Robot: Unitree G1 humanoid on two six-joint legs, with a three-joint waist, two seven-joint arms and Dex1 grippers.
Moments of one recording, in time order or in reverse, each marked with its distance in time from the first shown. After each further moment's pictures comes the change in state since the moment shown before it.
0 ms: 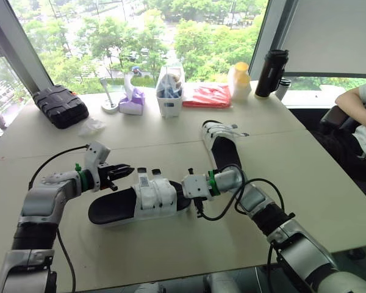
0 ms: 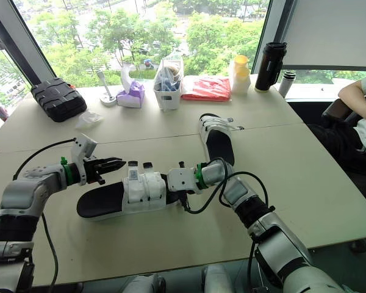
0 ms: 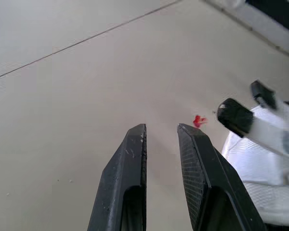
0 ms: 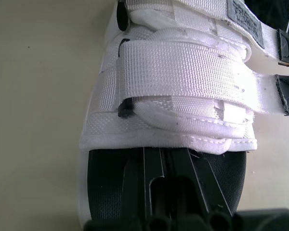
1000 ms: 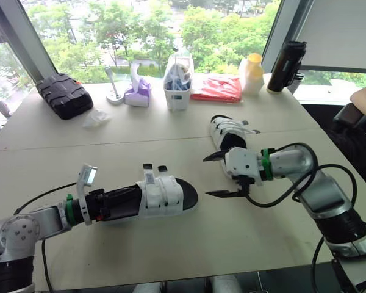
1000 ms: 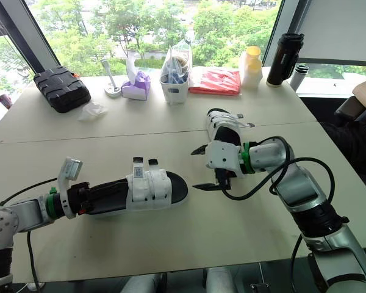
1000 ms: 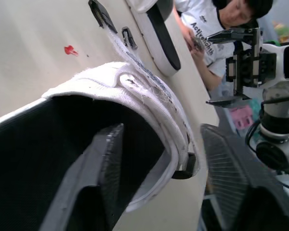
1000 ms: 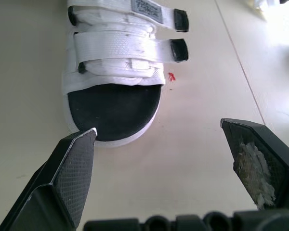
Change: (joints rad) left arm 0.227 -0.032 0.221 -0.231 -0.652 0.550 0.161; right arm 0.105 -0.386 -0.263 -0.648 0.181 0.521 0.049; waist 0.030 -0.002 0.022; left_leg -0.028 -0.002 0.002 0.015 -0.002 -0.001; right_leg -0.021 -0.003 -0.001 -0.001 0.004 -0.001
